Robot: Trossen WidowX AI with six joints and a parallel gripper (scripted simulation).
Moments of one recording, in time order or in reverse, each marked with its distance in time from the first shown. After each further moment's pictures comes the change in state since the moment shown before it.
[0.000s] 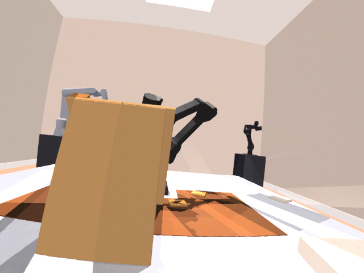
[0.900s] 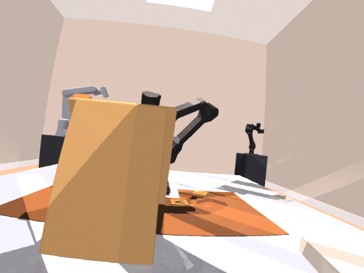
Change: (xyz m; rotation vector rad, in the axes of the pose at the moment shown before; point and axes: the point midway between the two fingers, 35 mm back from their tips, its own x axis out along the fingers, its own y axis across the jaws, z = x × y) arm -0.022 -0.003 -0.002 0.002 0.003 -0.001
